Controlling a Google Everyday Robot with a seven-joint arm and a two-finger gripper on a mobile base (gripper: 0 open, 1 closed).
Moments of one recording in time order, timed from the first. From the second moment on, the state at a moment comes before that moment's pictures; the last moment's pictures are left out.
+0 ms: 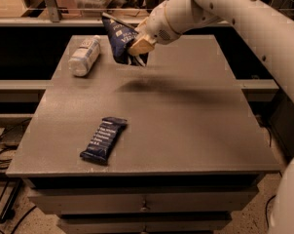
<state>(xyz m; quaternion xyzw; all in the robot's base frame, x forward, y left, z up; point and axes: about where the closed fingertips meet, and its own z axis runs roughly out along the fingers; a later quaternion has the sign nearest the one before) 0.694 0.041 0.938 -0.62 0.64 0.14 0.43</state>
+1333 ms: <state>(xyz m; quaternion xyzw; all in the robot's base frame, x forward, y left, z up) 0.733 0.083 0.925 -0.61 0.62 0.18 0.45</state>
